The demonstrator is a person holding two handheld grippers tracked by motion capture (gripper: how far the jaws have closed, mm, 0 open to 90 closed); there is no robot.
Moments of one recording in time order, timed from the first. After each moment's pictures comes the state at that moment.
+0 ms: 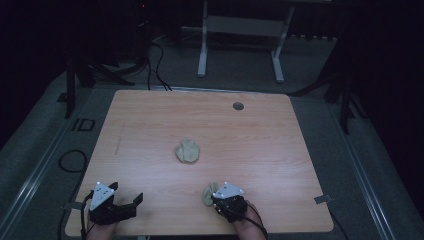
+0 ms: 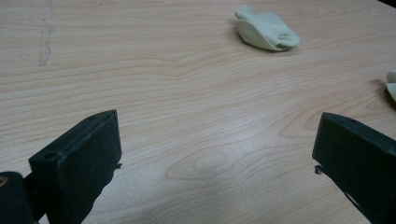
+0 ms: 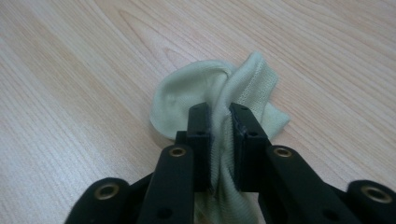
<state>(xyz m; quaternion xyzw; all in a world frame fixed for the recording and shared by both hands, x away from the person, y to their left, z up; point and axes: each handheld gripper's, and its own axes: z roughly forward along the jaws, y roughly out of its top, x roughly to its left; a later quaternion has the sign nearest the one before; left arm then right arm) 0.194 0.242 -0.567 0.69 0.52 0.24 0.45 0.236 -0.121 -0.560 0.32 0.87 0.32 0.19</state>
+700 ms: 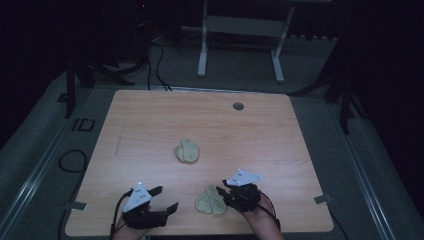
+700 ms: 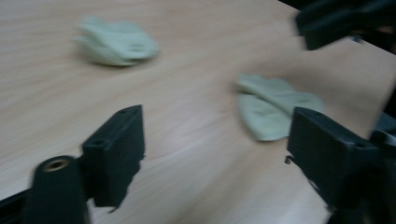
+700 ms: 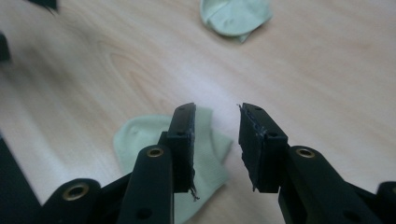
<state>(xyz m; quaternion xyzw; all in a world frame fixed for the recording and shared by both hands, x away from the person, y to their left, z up) 0.195 0.149 -0.542 0.77 0.37 0.13 0.50 0.249 -0.148 -0.506 0.32 0.86 0.37 0.15</state>
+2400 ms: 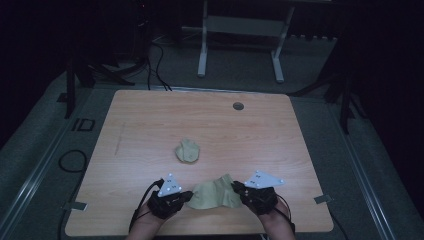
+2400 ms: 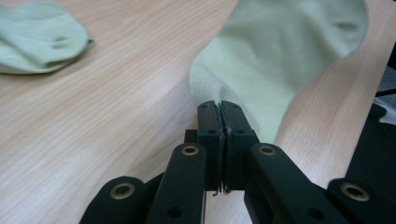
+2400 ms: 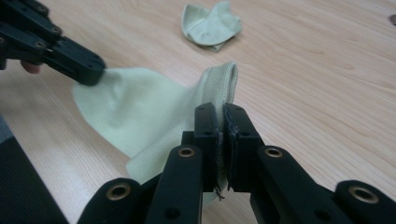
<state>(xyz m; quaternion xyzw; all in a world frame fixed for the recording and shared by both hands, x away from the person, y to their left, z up) 0.223 0.111 -0.526 0.83 0.35 0.11 0.42 0.235 -0.189 -0.484 0.33 0.83 0.40 0.18</state>
